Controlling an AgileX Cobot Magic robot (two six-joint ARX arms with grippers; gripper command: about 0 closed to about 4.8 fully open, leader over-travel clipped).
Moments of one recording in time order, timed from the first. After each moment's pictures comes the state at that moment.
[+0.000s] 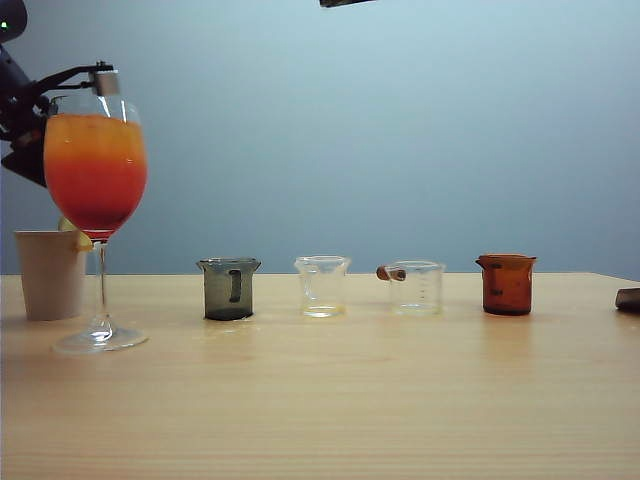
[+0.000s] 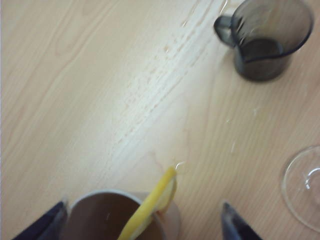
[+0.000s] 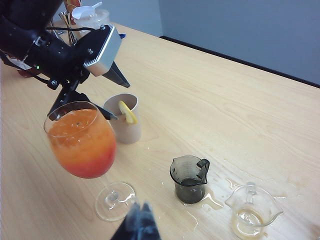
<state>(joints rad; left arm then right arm) 0.07 1.67 1.40 -0.66 0.46 1.06 0.70 1.22 1.01 -0.01 -0.16 0.07</state>
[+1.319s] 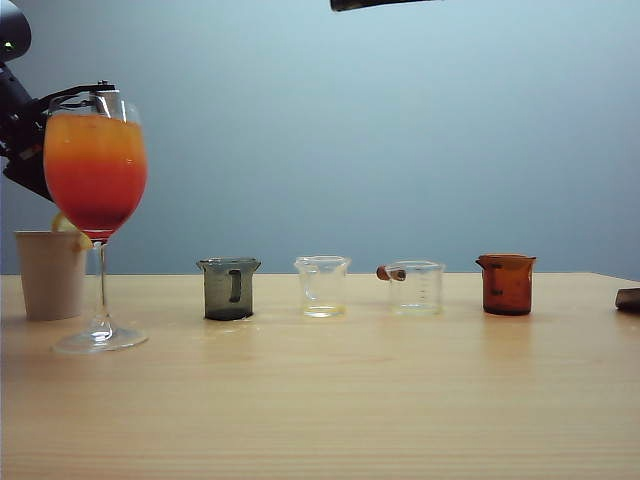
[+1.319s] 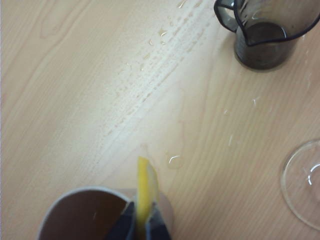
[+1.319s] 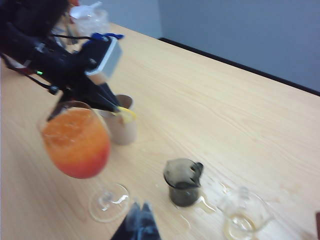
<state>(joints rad) 0.07 1.70 1.40 -0.67 0.44 1.06 0.66 1.22 1.01 -0.01 -0.20 0.03</state>
